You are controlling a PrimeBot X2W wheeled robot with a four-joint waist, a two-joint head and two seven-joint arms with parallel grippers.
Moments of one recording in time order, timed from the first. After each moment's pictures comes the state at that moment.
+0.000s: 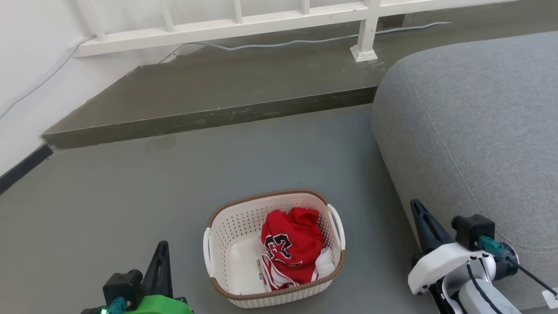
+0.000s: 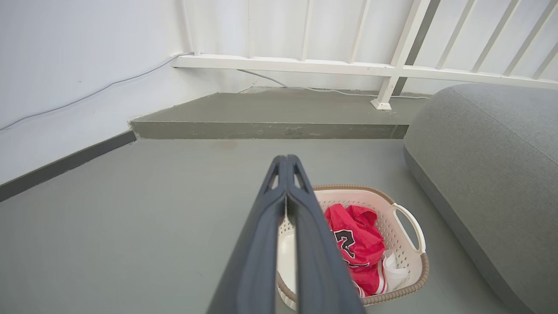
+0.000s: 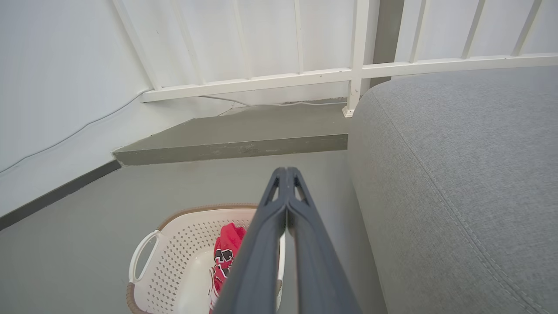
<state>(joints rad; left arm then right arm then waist) 0.08 0.06 -0.26 0.21 -0.33 0.11 -0.25 -0.05 -0.20 0.39 0.33 0.35 -0.09 -0.25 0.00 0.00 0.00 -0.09</state>
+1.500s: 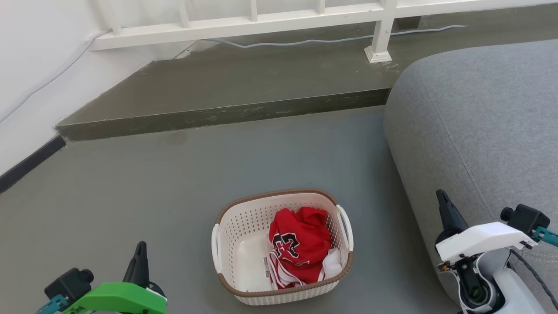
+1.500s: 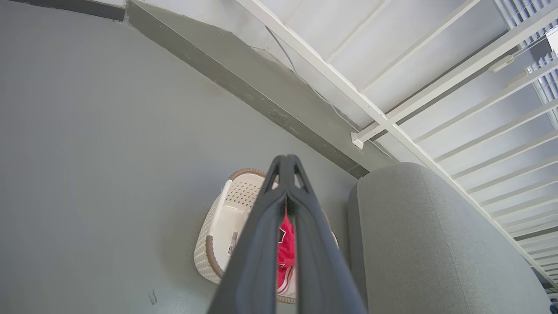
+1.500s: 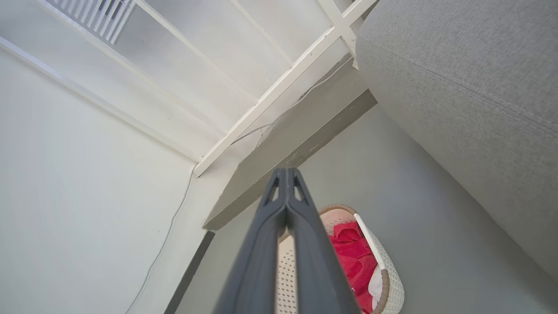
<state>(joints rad) 0.05 0.06 -0.14 0.21 -0.91 0.02 -0.11 -0.05 -0.14 0.19 0.30 0.91 0.00 -0.10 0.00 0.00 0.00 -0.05</state>
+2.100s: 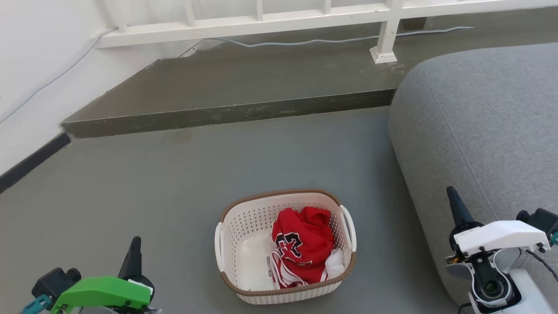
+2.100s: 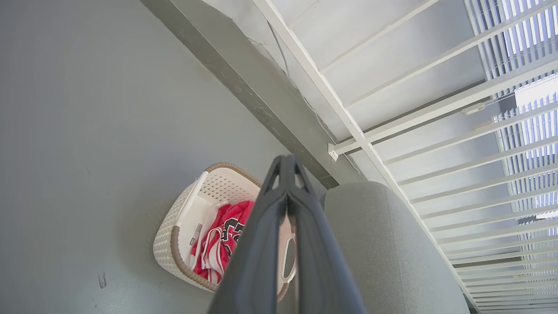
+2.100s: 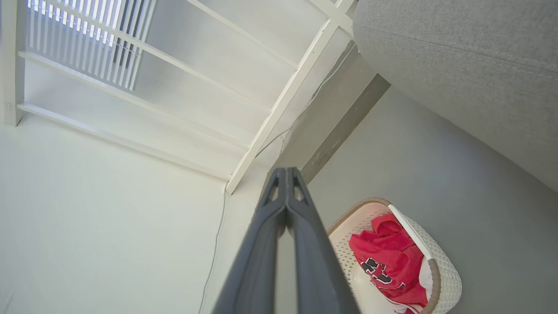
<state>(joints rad) 0.03 0.06 -0.09 0.22 -1.11 -0.02 -0.06 -0.05 -0.12 0.11 0.30 1.11 0.03 -0.05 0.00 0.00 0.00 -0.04</state>
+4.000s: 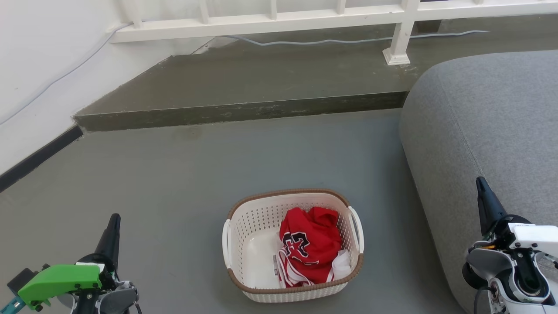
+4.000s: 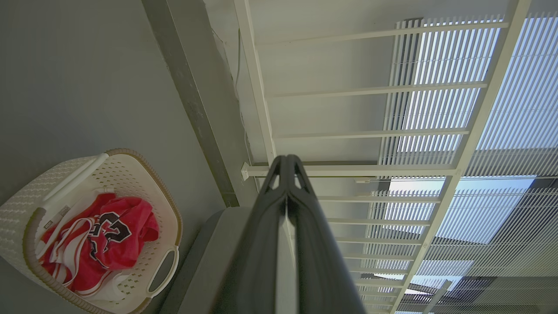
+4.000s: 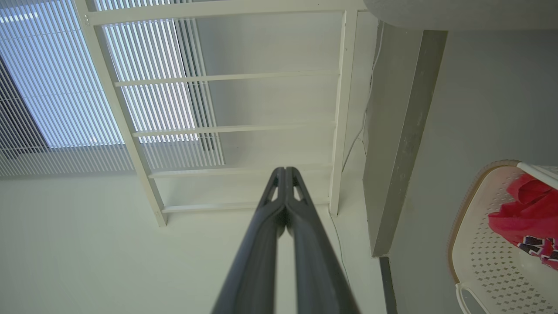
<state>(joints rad) -0.05 0.07 0.02 0.27 -1.64 -0.12 0.06 -0.06 -0.06 -0.10 0.29 1.63 0.11 0.08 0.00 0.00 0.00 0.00</state>
